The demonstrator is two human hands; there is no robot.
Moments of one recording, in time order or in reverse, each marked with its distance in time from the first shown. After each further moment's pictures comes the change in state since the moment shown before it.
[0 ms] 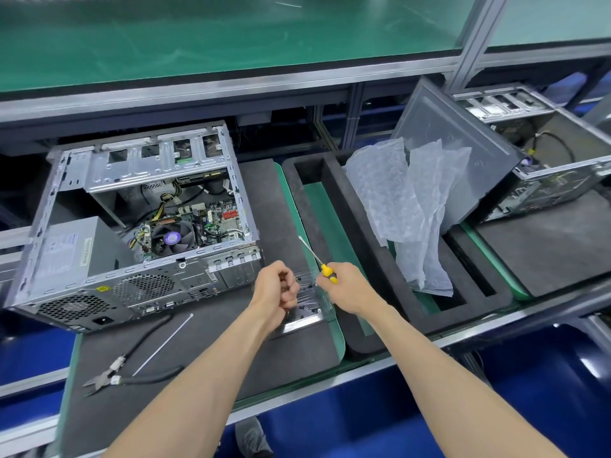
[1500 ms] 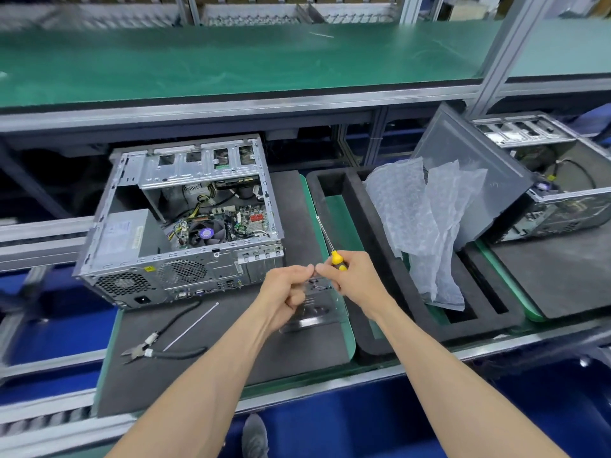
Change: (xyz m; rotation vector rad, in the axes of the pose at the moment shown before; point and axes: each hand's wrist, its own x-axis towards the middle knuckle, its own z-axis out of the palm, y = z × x) left_hand -0.043 0.016 -0.011 -0.031 -0.125 0.094; right_hand -0.025 -0.047 -0.007 0.443 0.074 -0.065
